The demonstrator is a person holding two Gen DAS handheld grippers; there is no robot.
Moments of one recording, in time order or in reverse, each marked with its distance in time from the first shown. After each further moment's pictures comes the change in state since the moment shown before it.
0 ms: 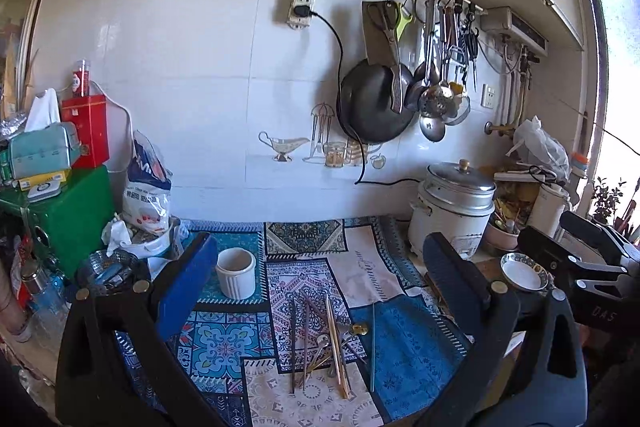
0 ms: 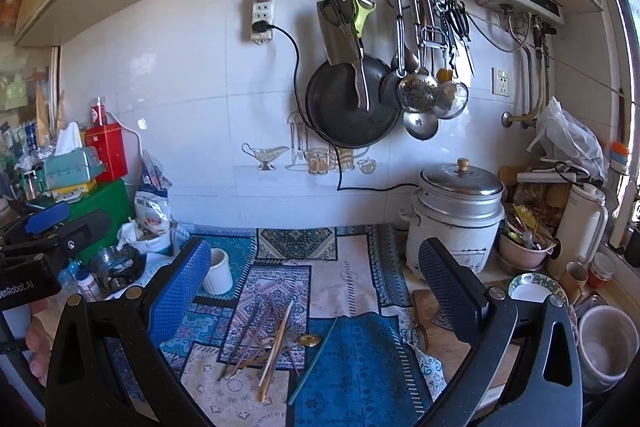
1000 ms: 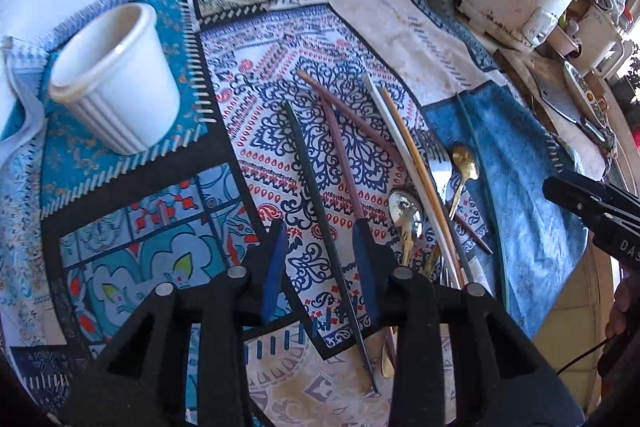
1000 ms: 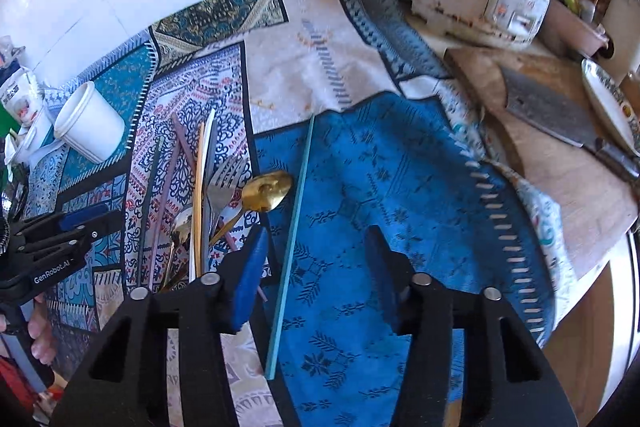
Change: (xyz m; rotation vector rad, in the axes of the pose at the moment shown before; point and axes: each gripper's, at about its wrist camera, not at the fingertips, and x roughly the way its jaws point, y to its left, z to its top) left arm 0.325 0.076 -0.184 0.130 0.859 -0.194; right arm 0.238 -0.020 -0.169 0.260 0.784 -0.116
